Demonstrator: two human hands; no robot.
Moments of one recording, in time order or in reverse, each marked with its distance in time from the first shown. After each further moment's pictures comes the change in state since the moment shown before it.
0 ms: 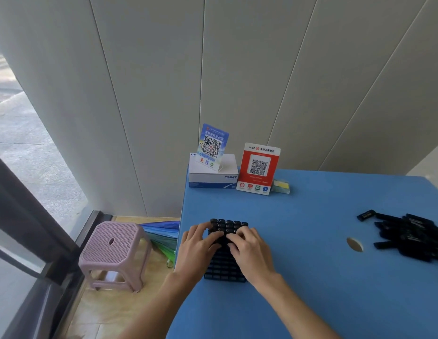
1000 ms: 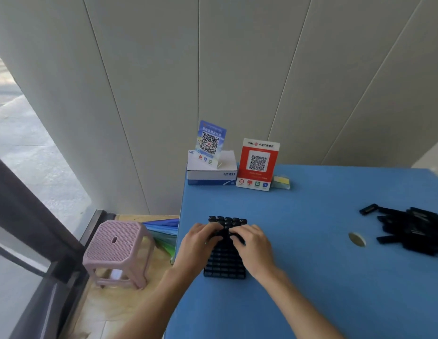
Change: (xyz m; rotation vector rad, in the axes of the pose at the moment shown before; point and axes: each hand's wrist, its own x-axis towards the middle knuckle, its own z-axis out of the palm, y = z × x) left_hand 0.011 0.016 -0.017 -0.377 -0.070 -0.165; right_hand 0.004 0.006 -0.005 0.257 -0.009 0.170
